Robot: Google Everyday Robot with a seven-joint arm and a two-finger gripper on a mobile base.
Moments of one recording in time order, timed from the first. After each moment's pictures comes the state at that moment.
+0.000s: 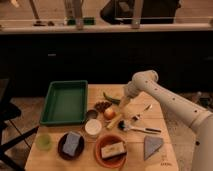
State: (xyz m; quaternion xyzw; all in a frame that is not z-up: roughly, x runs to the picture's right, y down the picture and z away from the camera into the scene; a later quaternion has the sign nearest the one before) arm 0.117 0.053 0.908 -0.22 -0.14 0.17 0.95
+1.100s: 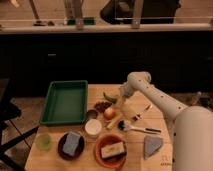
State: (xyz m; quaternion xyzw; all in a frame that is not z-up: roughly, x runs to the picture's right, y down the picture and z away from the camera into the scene) arm 0.096 0.063 0.962 -0.25 -0.16 0.16 0.94
